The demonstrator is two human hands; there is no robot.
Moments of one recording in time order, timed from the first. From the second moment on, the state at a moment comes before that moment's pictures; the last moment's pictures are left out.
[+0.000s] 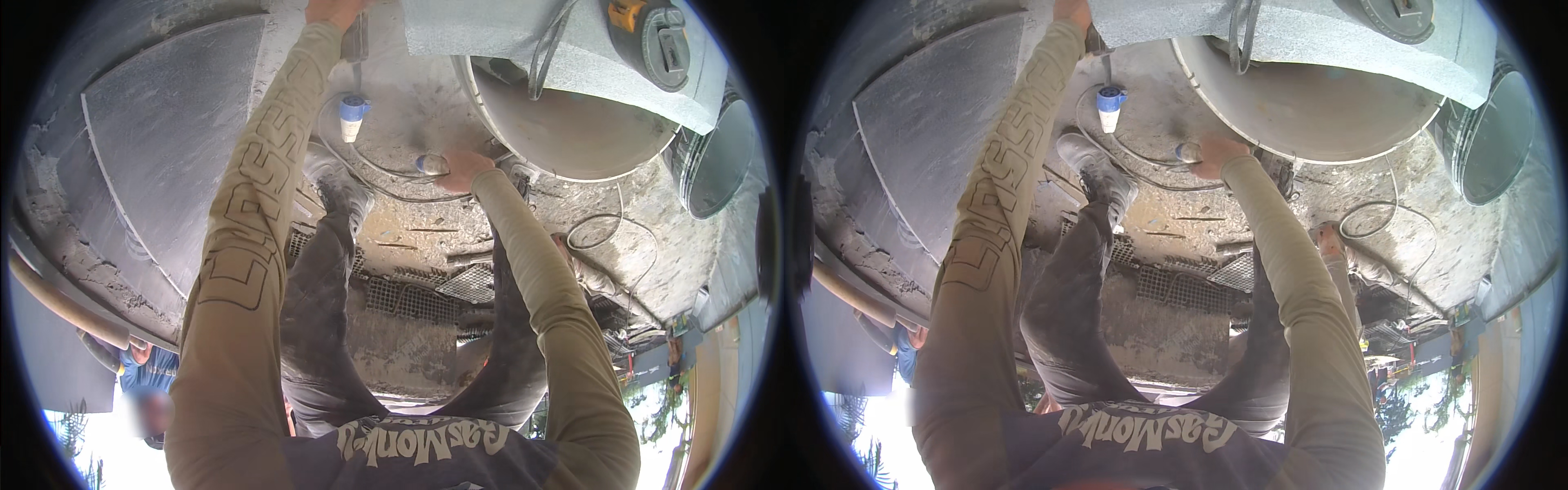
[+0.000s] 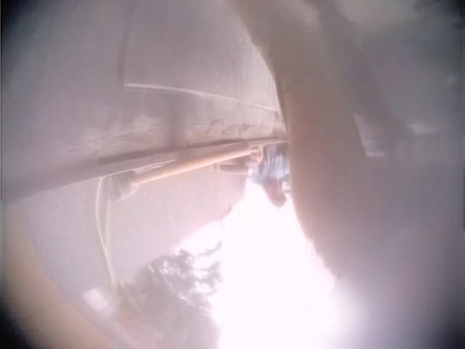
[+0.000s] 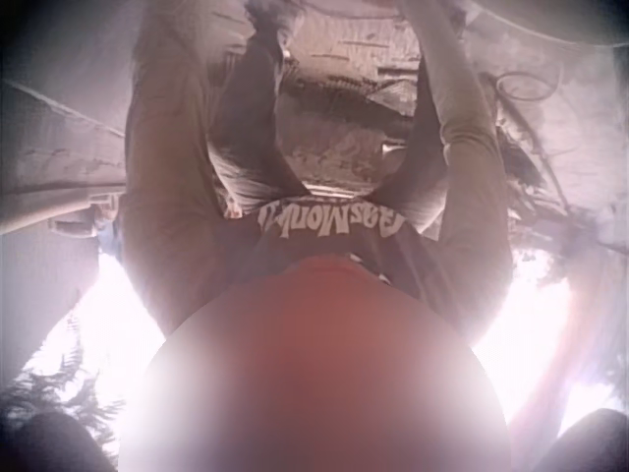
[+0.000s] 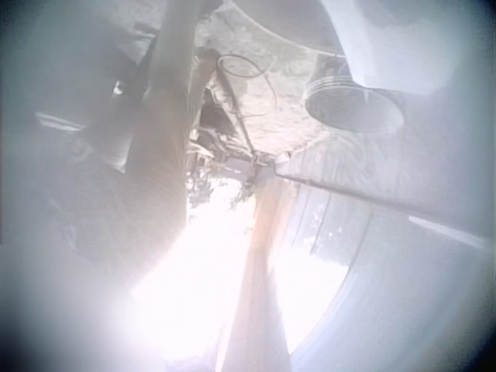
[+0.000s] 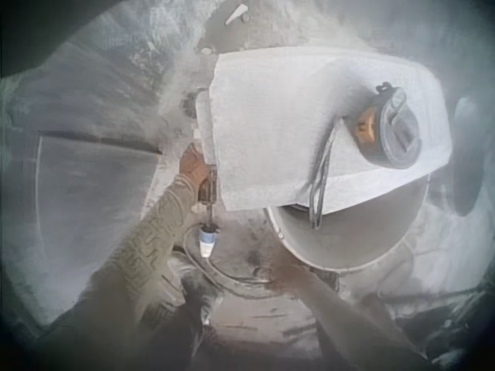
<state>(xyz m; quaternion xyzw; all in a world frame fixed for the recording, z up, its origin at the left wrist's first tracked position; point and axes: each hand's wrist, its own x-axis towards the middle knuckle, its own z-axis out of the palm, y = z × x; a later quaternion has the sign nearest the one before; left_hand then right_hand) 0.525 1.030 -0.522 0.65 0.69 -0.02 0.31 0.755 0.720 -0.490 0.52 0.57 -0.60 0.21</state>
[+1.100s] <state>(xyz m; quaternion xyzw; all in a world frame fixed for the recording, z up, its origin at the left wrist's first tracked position) 0.433 0.739 -0.183 0.11 0.62 0.28 0.73 0.640 0.779 -0.233 0.73 0.35 -0.52 -0.25</state>
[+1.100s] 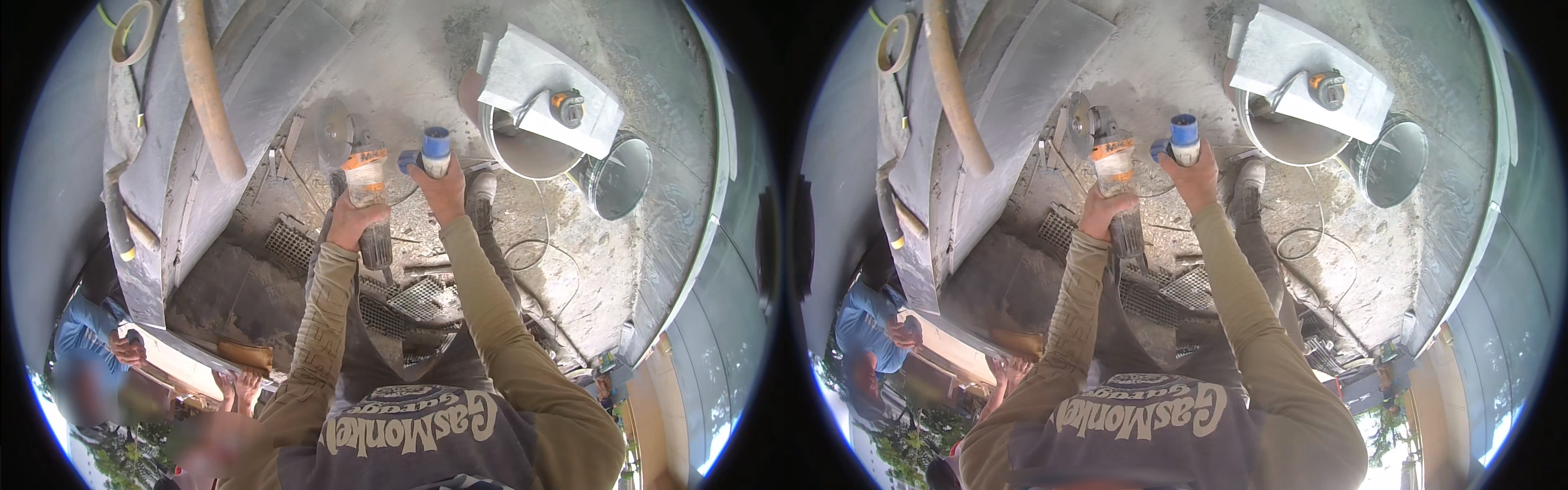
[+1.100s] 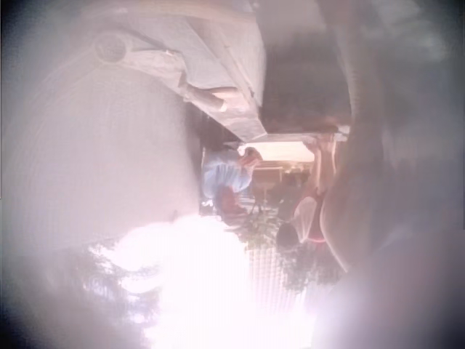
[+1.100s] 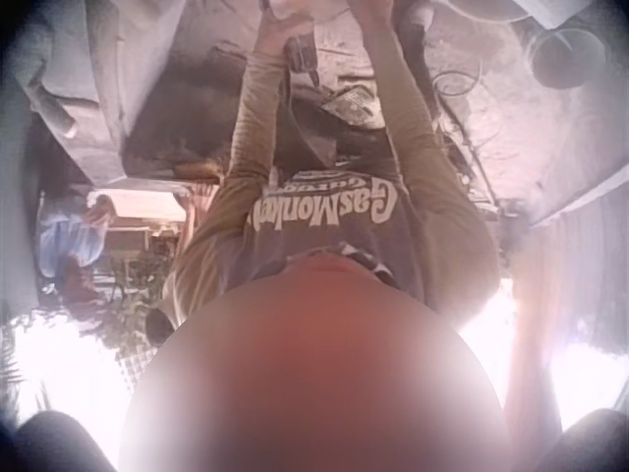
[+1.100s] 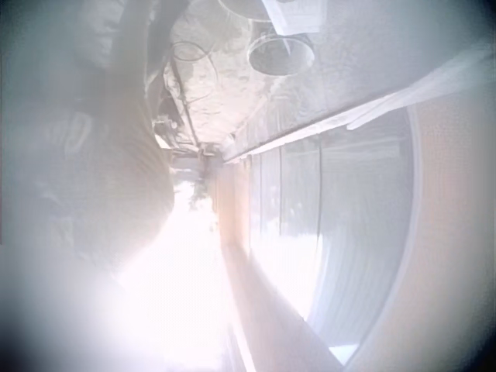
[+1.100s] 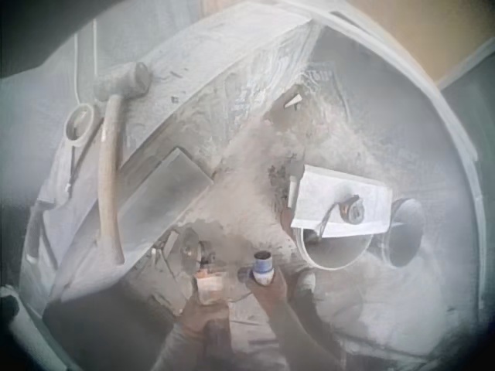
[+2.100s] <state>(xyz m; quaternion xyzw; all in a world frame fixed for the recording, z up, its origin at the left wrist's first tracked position) 0.597 0.592 0.371 0.21 0.56 0.50 0.63 0.894 0.759 0.368 0.24 0.80 -0.53 -0.11</state>
